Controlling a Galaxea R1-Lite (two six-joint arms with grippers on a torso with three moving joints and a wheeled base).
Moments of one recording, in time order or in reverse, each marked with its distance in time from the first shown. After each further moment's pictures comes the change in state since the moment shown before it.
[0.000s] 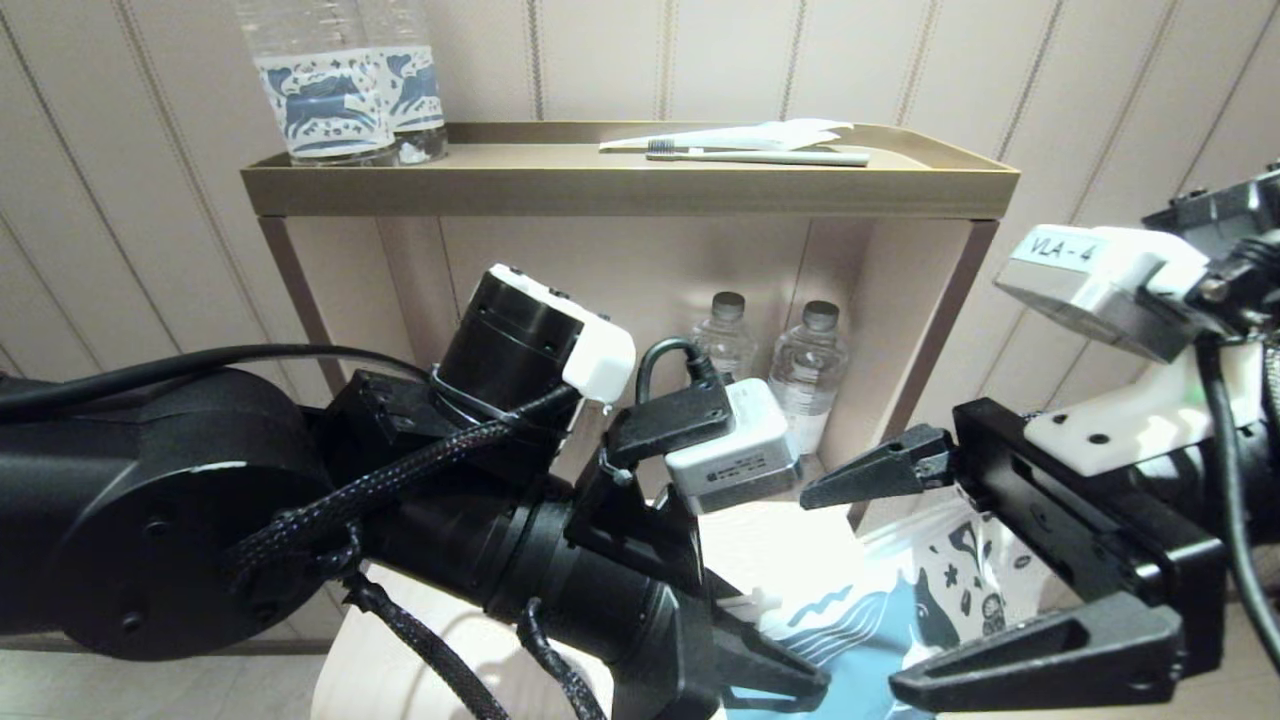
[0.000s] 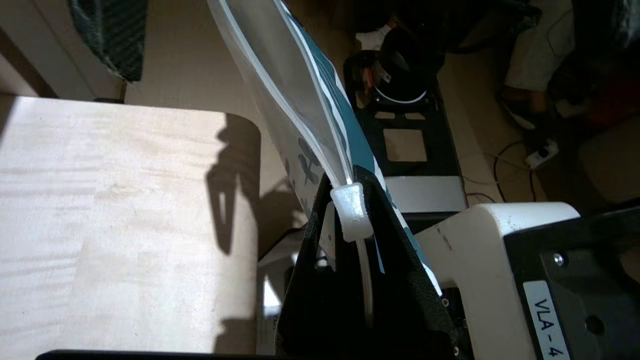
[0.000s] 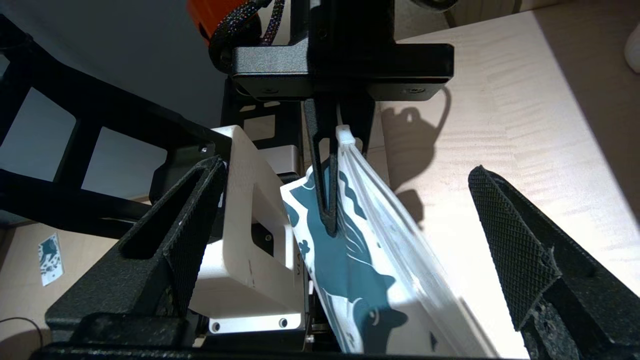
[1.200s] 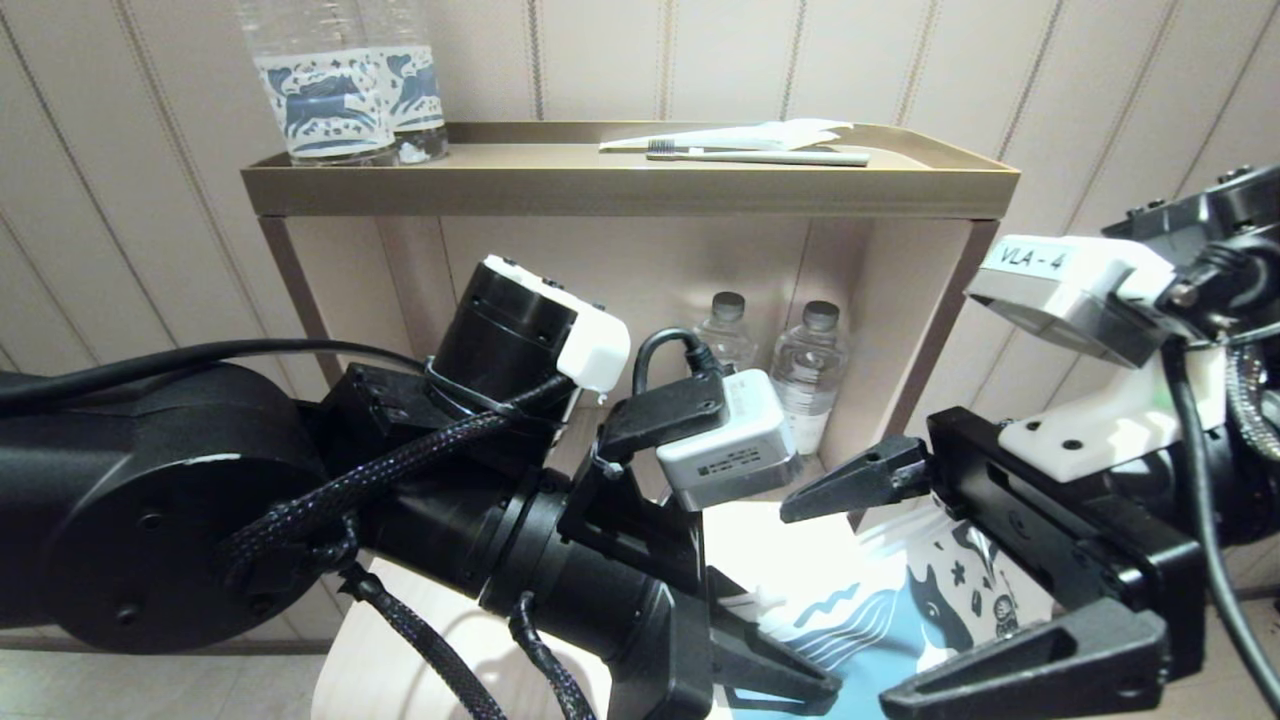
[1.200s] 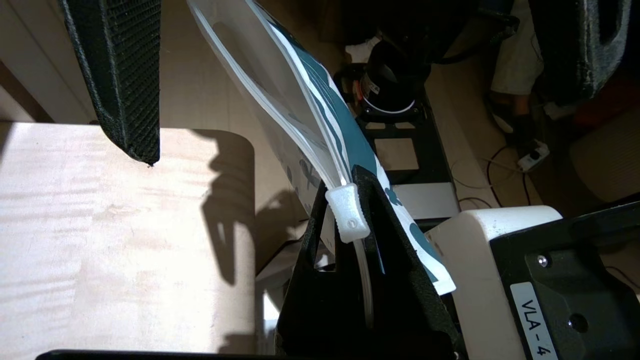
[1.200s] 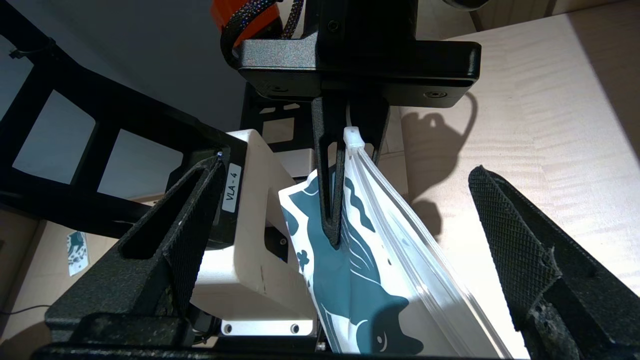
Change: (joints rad) left arm 0.006 -0.001 -0.009 -0.012 -0.049 0.016; right arm 0.015 0.032 -0.004 -0.010 0.050 0.003
